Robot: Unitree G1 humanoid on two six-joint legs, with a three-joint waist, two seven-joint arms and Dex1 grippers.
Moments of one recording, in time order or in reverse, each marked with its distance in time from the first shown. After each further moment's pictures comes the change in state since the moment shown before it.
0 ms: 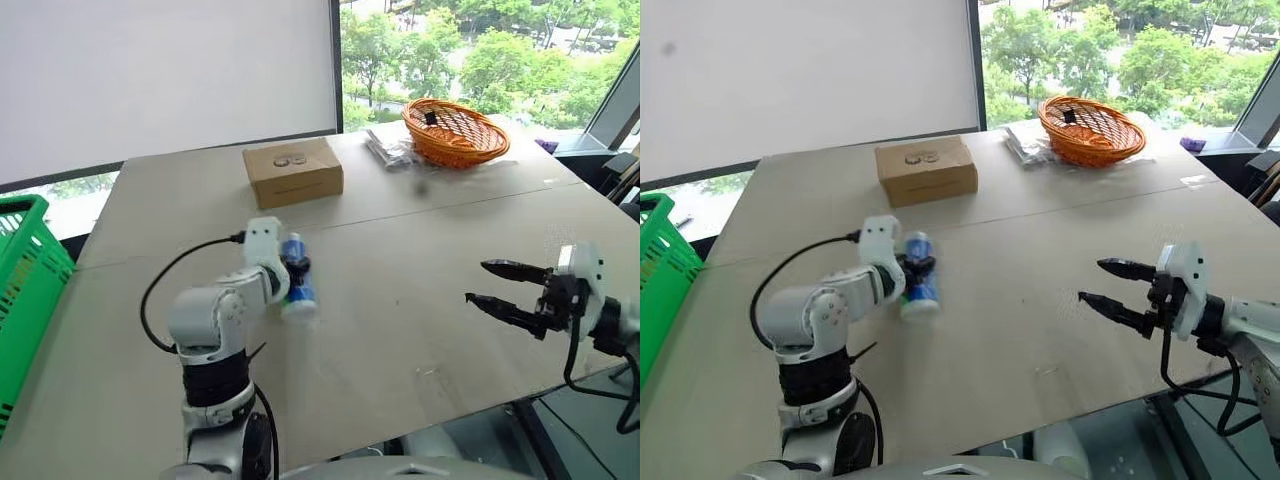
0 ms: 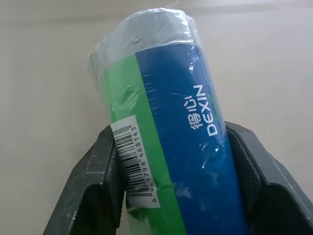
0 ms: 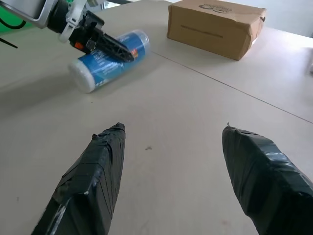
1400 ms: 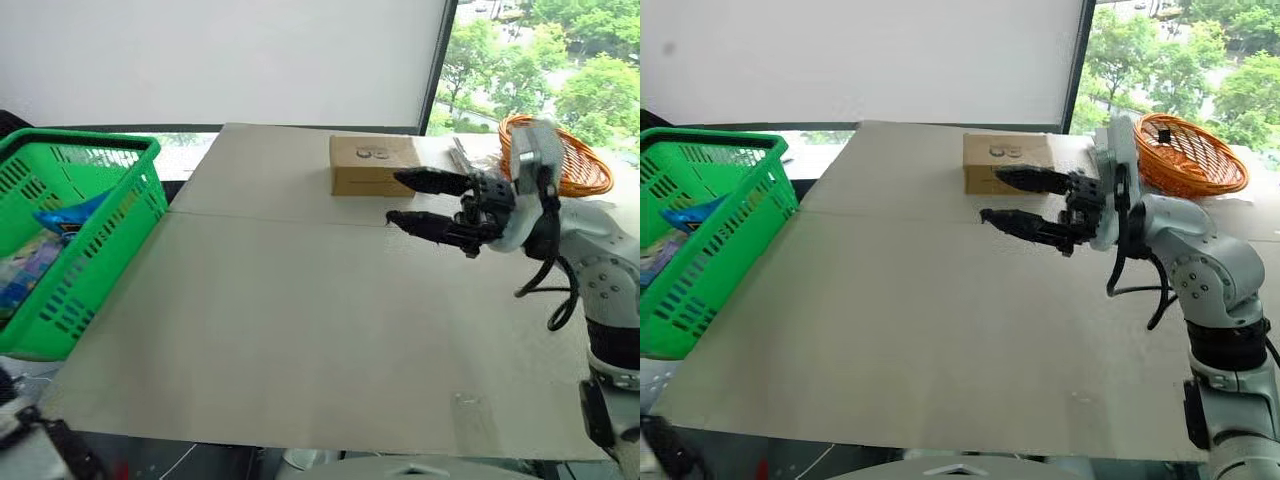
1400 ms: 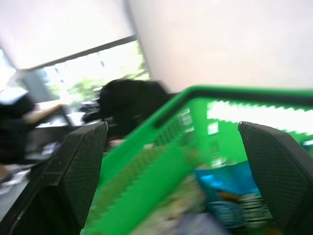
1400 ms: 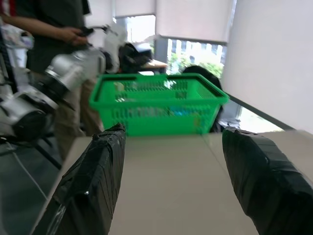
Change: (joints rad) left arm 0.186 0.654 0.435 0.327 0.050 -0.888 -0.285; right arm -0.491 0.155 0.217 0.075 0.126 0.123 -0.102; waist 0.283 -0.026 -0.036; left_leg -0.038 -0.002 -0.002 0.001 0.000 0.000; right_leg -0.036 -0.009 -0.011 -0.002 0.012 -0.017
